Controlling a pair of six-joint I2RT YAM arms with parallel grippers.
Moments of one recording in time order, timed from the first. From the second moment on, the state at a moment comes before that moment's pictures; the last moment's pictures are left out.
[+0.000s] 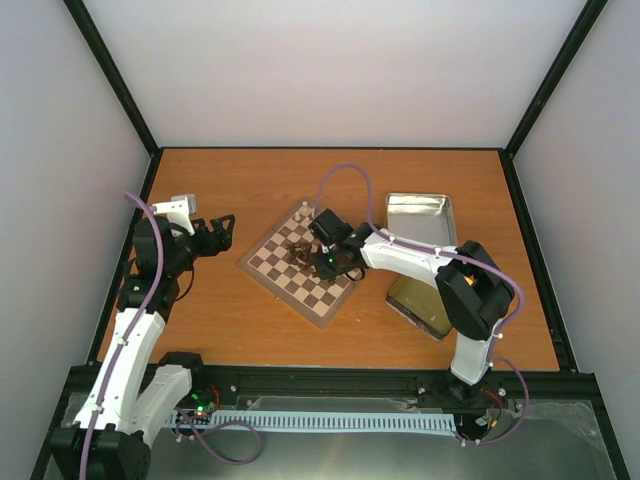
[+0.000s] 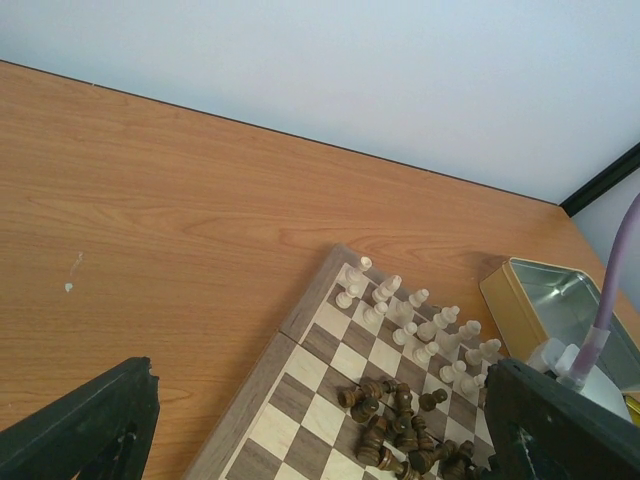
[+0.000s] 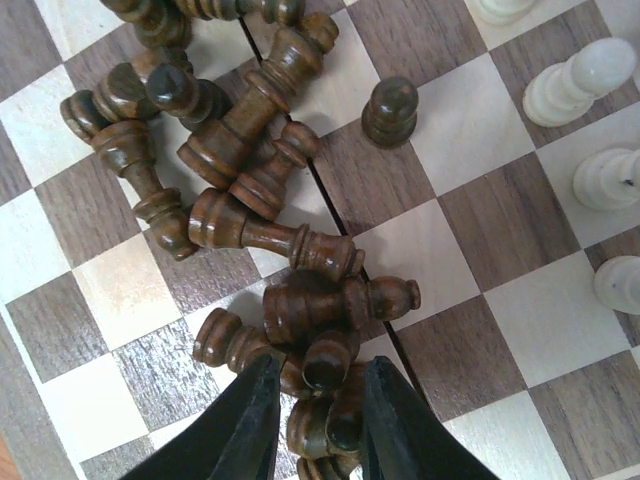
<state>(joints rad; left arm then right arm) -0.04 0.79 0.70 -0.28 0.31 -0.34 0.83 1.82 1.27 -0.59 0.01 0.39</state>
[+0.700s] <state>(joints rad) -0.04 0.78 0.70 -0.28 0.30 -0.34 0.83 1.87 1.29 -0.60 0.03 0.38</state>
